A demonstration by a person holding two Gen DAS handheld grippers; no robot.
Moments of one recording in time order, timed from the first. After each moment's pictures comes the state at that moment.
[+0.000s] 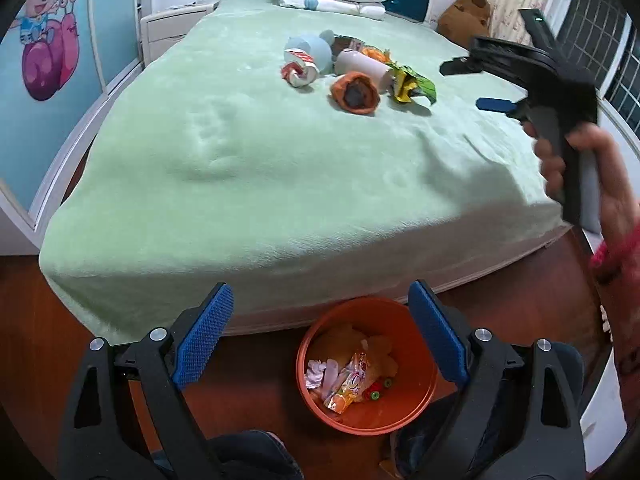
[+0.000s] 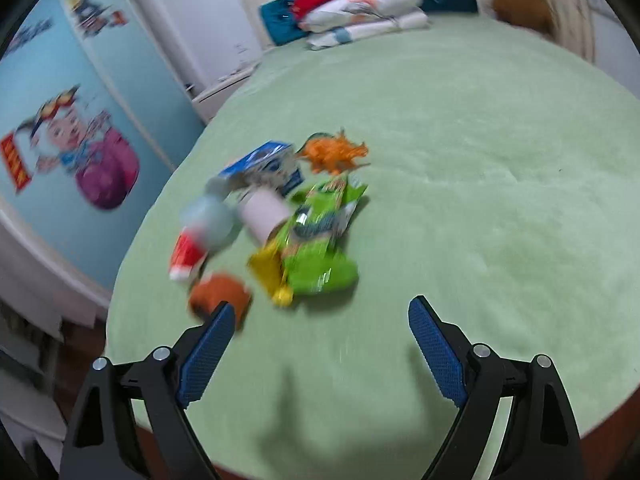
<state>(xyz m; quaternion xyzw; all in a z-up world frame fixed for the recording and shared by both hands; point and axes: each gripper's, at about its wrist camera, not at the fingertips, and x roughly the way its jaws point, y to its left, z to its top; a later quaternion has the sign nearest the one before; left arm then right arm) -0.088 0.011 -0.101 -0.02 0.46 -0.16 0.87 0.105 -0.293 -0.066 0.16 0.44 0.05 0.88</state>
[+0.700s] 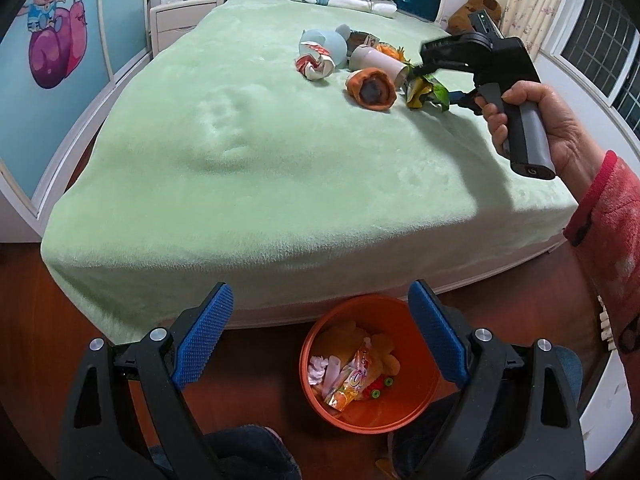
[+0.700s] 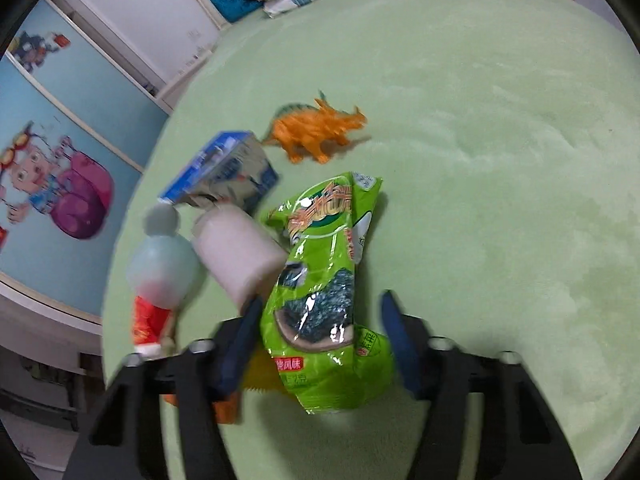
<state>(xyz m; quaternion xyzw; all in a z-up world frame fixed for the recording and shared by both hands) -0.083 0.018 -0.104 -0.03 0.47 -0.15 0.87 0.186 -0.279 -0.113 0.22 0.50 0.01 0.84</state>
